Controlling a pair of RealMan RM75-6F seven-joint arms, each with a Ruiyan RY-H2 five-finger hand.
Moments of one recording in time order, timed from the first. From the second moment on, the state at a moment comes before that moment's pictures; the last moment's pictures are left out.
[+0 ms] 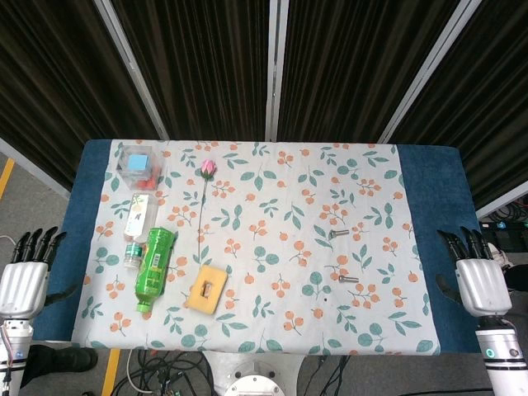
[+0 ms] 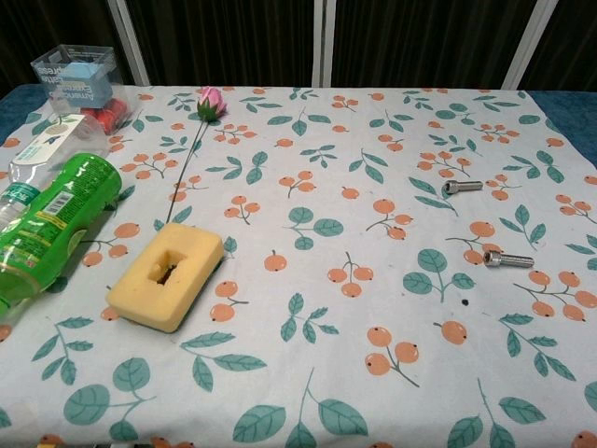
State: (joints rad) left arm -0.10 -1.21 -0.07 -1.55 1.47 1.50 0.13; right arm 0.16 -1.09 0.09 -1.68 -1.46 1.37 -0.15
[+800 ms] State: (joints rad) left arm -0.09 -1.20 -0.07 -1.55 1.45 1.50 0.11; right arm 0.63 -1.43 0.19 -1.28 -1.30 0.86 -0.34
